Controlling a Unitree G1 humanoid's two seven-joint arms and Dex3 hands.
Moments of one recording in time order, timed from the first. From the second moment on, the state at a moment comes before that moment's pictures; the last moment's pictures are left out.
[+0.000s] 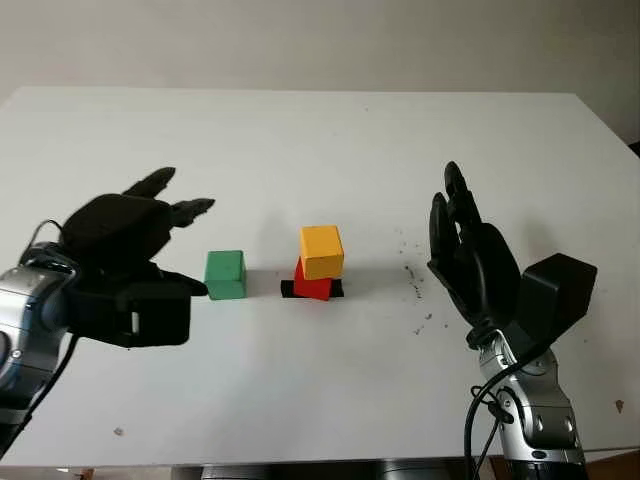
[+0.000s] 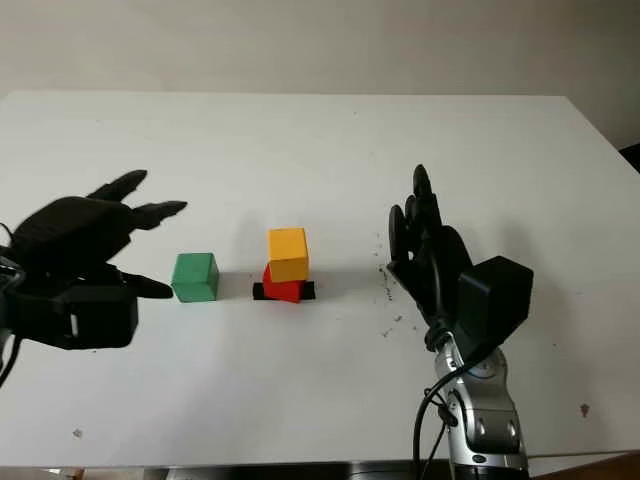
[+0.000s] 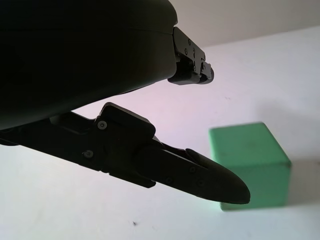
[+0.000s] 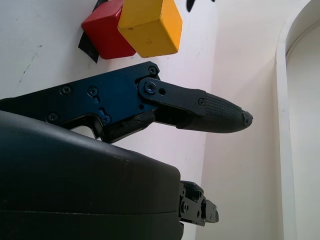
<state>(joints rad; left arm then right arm) -0.24 0.81 -0.10 -0.17 0.76 0.05 -0.46 -0.10 -0.12 -0.07 -0.12 0.12 0.16 0.13</state>
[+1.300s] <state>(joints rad) -0.20 0.78 -0.14 -0.11 0.86 -0.11 -0.21 -0.09 -0.11 -0.09 -0.19 0.11 0.18 0.11</state>
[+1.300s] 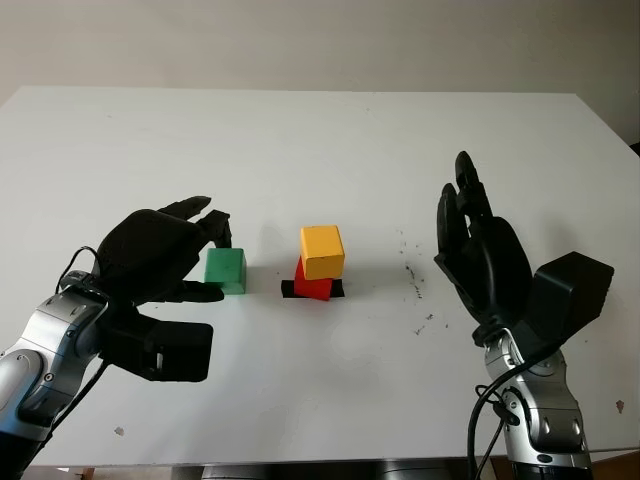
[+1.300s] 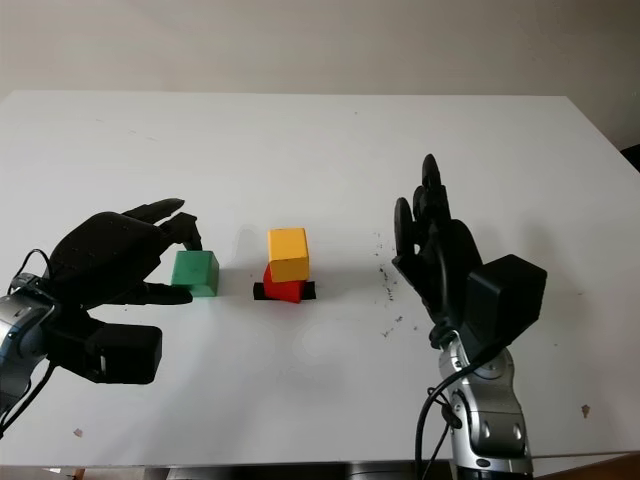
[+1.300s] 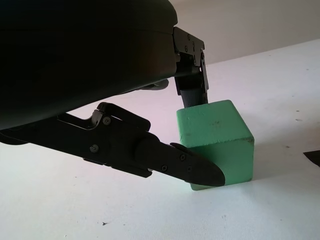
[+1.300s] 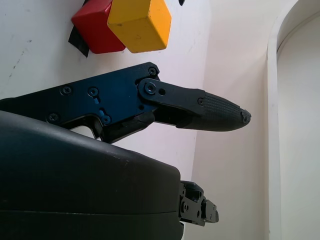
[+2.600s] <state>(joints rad) -0.52 0.45 0.03 -0.16 -0.09 0.38 -0.44 -0.07 -0.09 -0.01 -0.17 0.06 0.18 0.09</state>
